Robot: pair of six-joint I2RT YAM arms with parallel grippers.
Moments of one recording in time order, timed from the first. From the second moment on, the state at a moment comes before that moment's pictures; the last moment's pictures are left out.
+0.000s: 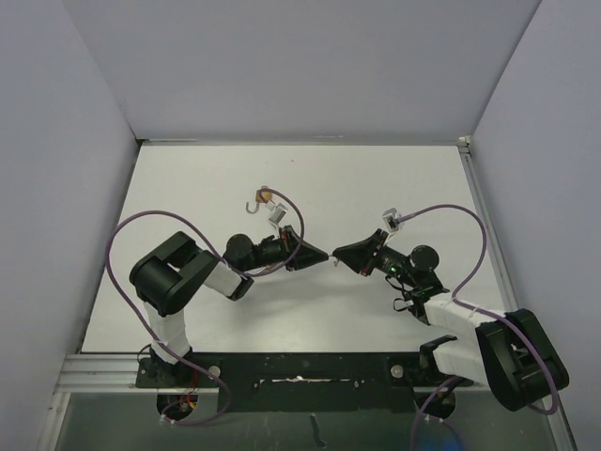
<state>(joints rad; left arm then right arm) -0.67 1.87 0.57 1.53 0.70 -0.99 0.36 1.16 0.23 1.00 -0.67 0.62</state>
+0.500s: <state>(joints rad) -0.69 1.87 0.53 1.54 0.58 -1.01 0.36 1.27 0.22 1.12 -0.66 0.68</state>
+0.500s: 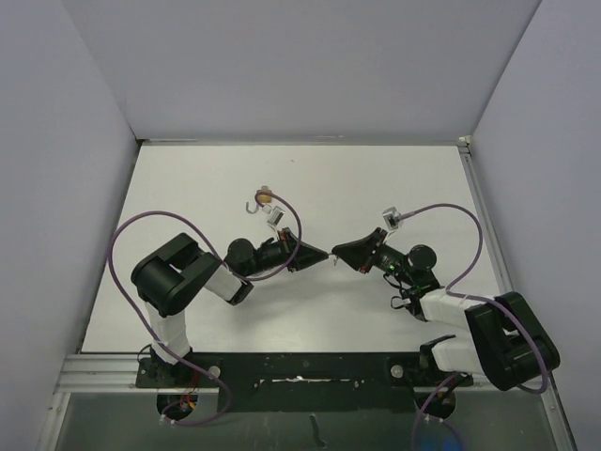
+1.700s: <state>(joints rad) -0.73 1.35 0.36 1.09 0.09 -0.69 0.30 1.20 0.20 1.06 -0.57 0.72</state>
